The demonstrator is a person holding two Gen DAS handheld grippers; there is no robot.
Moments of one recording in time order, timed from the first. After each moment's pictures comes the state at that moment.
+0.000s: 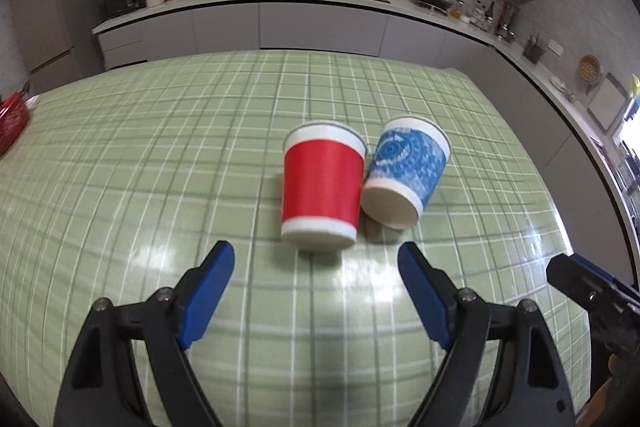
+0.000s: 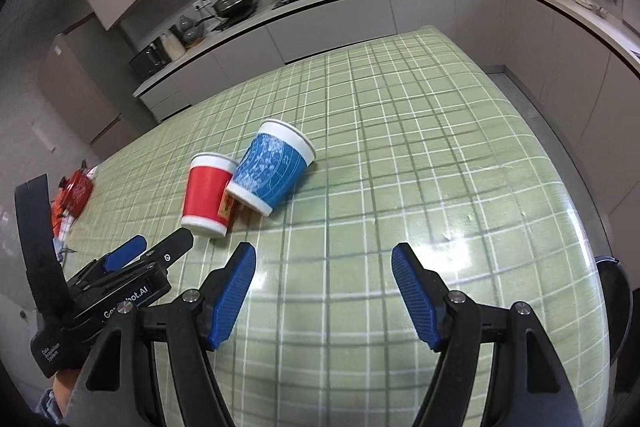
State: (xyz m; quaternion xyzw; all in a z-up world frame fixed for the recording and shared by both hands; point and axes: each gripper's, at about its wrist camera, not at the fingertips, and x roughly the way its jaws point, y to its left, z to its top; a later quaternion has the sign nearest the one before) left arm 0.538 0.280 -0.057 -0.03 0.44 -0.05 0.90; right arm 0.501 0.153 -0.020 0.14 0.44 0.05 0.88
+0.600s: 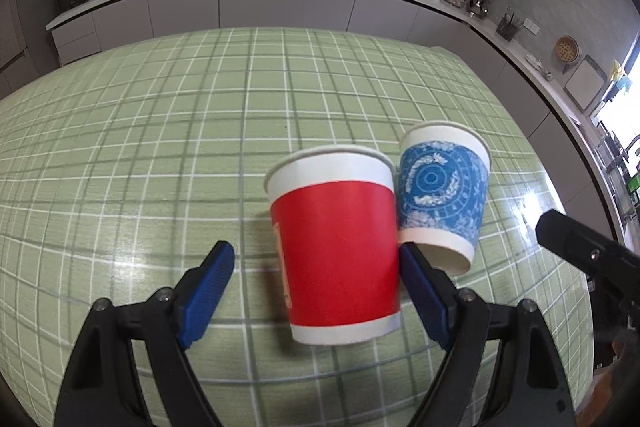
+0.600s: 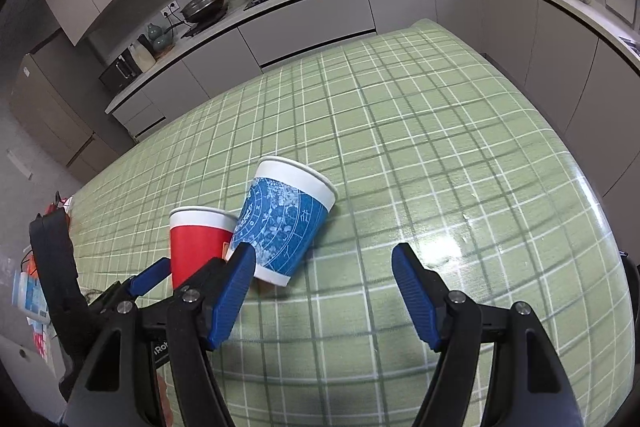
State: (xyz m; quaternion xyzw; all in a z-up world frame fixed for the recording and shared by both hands) left arm 0.598 0.284 -0.082 -0.03 0.47 -0.12 0.87; right arm 0.574 0.190 -0.032 0.16 0.46 0.01 0.88
